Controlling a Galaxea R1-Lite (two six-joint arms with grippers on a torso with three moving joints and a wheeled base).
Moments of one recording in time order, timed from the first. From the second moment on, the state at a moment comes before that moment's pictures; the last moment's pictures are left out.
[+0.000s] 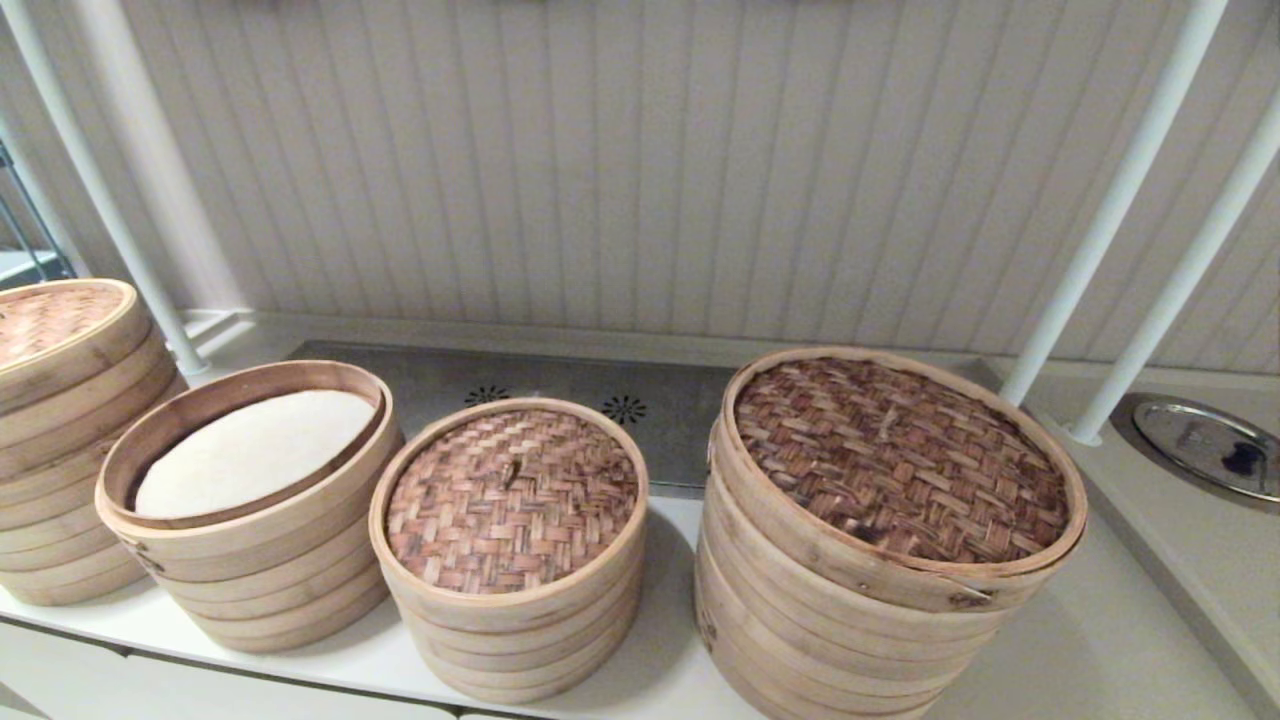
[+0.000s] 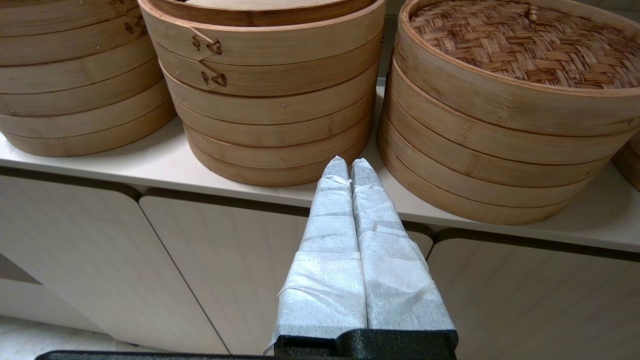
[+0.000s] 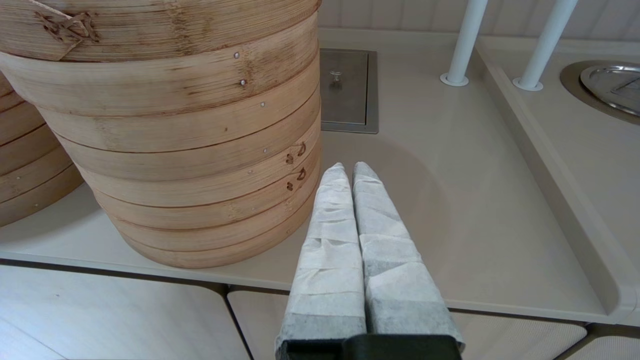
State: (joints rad) left arm 0.00 0.00 -0.06 0.15 0.01 0.00; right arm 0.01 0.01 0.00 0.00 0.00 0.02
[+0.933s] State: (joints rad) left arm 0.00 0.05 -0.22 0.22 0.01 0.00; right arm 0.01 0.01 0.00 0.00 0.00 0.02
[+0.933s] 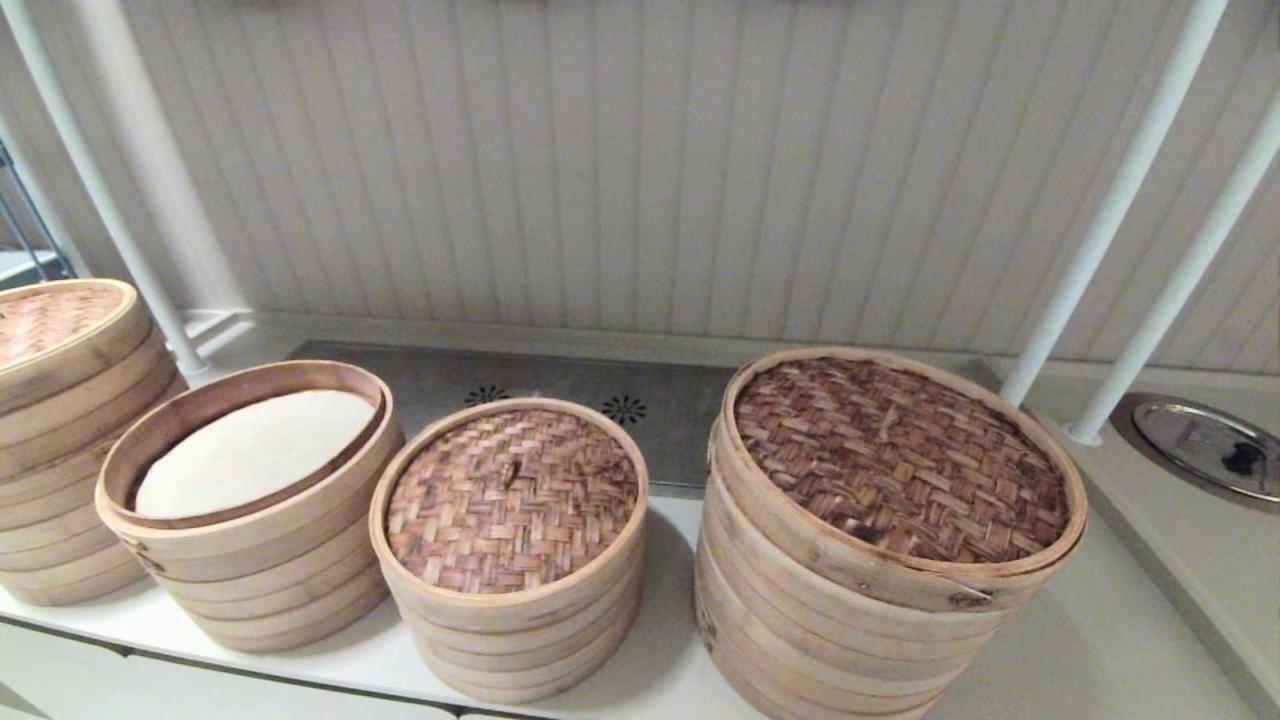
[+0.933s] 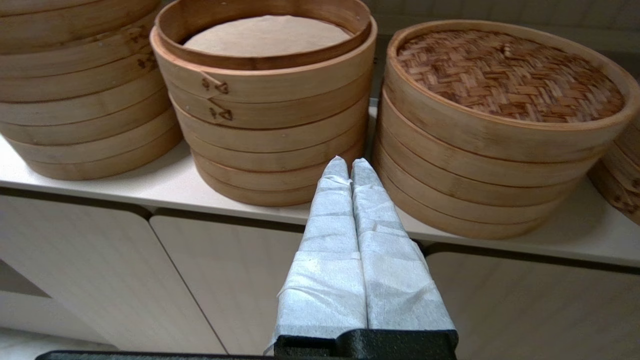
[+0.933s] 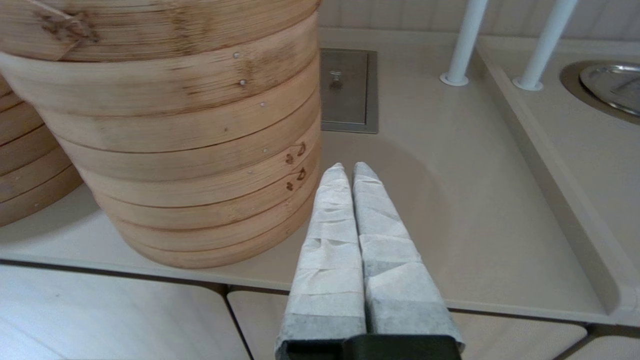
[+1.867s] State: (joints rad) left arm -0.03 0.87 -0.82 0.27 -0.09 -0.02; right arm 0.01 0.01 0.00 0.00 0.00 0.02
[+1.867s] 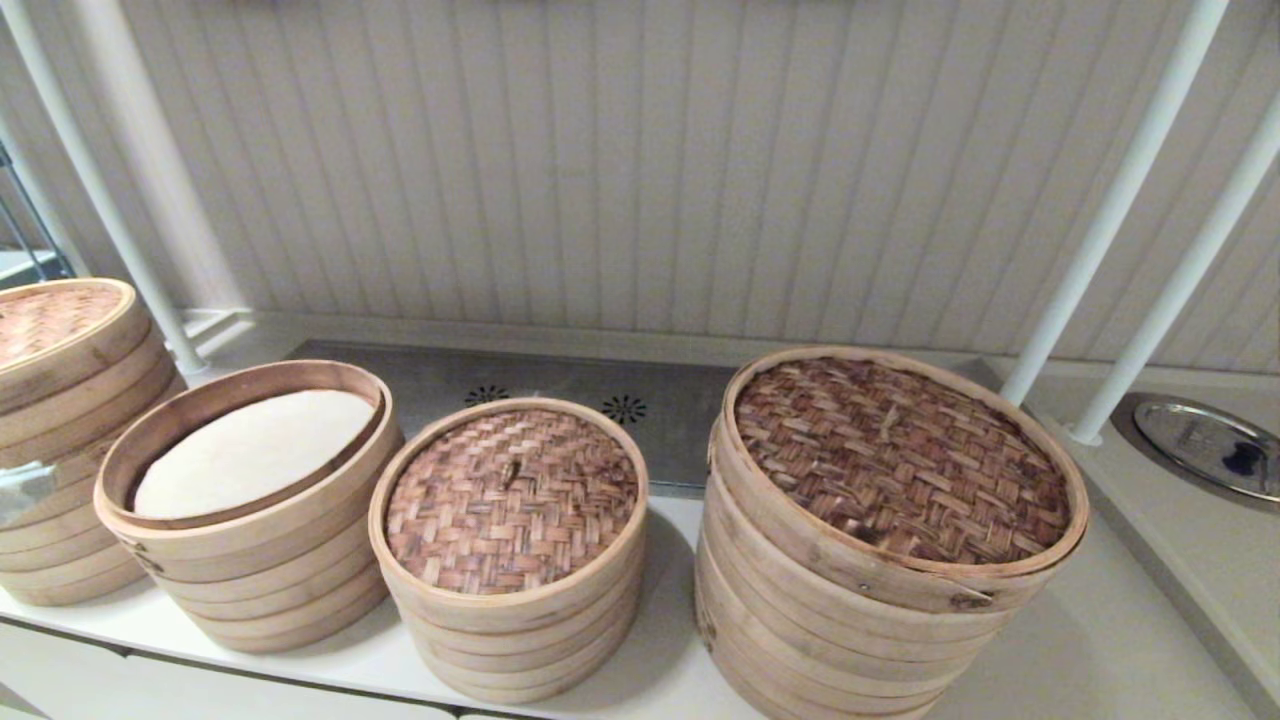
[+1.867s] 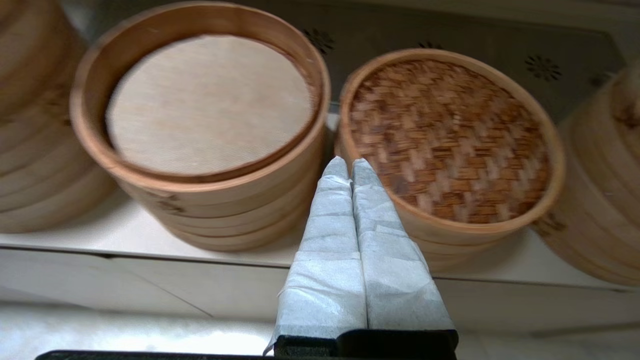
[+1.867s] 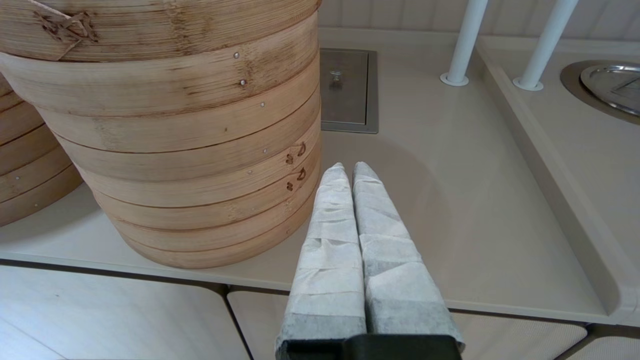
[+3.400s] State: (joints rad) left arm -0.47 1.73 -1.30 0.39 0.03 -0.22; right arm 0.01 0.01 0.00 0.00 0.00 0.02
